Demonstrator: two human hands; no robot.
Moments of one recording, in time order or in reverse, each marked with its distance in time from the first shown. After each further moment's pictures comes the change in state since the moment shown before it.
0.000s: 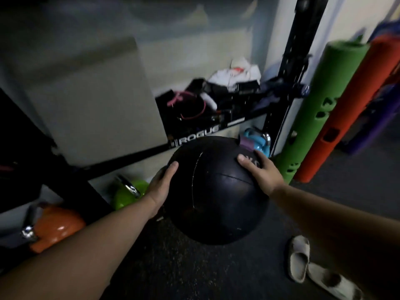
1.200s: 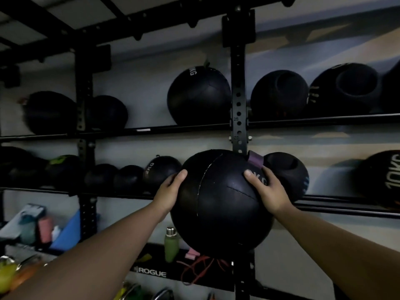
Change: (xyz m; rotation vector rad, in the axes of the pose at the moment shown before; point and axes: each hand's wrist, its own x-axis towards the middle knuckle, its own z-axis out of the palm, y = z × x) left_hand -0.485 0.316 -0.421 -0.003 0.672 0.686; right_hand -0.265 -0.532 0.236 0.260 -0.477 -0.740
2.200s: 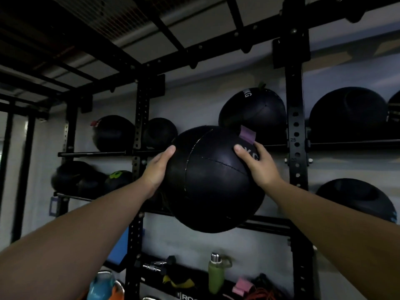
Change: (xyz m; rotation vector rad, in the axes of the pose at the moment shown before) left_hand 0.029 0.097 -0.207 -0.011 0.214 0.169; right_hand 0.058 -0.138 0.186 0.120 -0.103 -0.200
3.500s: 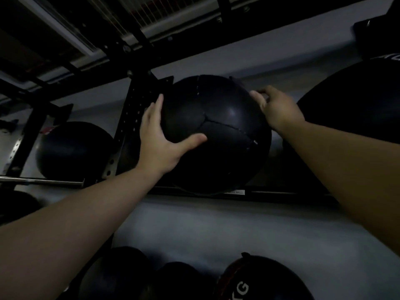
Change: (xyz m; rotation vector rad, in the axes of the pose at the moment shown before) left_hand 0.465 -0.150 -0.065 0.277 0.330 0.766; right_hand 0.523 0.140 0.222 -0.622 0.198 -0.513
